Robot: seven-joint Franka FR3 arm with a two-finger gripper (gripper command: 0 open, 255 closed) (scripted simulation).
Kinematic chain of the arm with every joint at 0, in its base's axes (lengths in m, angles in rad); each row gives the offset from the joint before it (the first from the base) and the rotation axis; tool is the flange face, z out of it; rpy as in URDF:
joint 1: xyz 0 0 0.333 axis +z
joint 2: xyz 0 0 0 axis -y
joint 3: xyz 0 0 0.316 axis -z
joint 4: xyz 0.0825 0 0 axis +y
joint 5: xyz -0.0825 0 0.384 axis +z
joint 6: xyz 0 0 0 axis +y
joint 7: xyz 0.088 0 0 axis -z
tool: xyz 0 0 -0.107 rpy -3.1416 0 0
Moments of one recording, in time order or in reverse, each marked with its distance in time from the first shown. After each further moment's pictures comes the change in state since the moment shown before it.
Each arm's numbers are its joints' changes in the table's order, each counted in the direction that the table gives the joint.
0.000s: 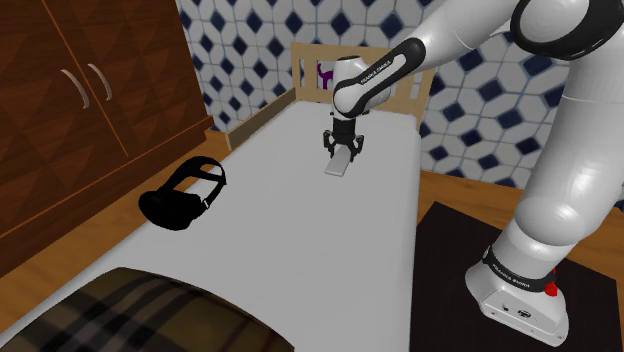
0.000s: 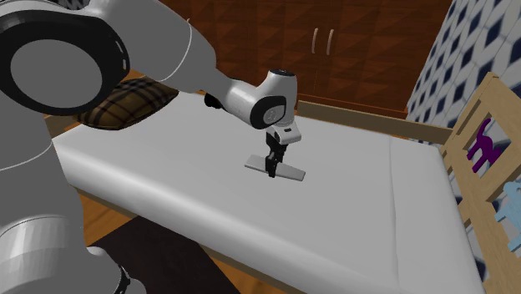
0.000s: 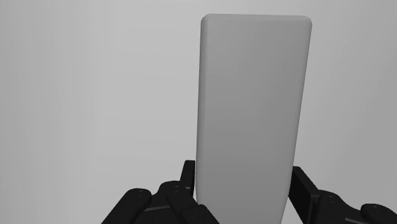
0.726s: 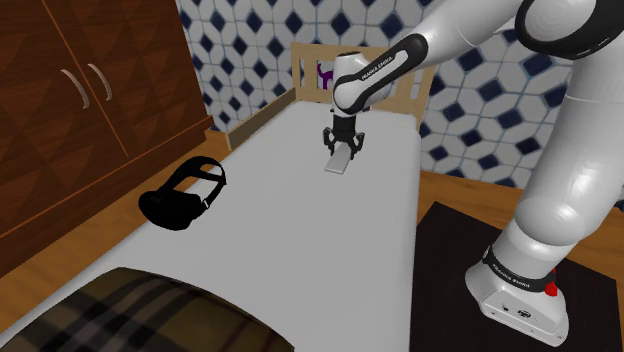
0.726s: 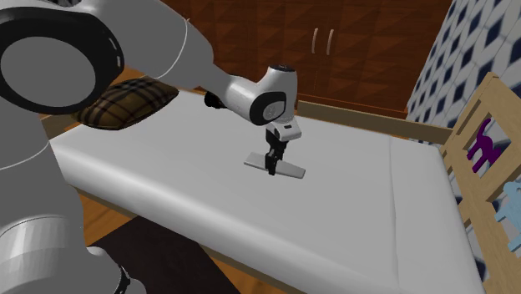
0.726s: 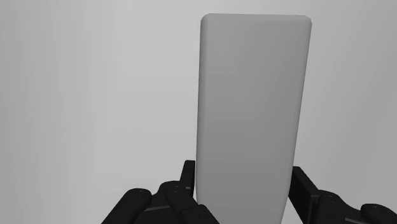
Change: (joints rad) arm 0.000 0.018 -0.001 -0.007 0.004 0.025 -0.002
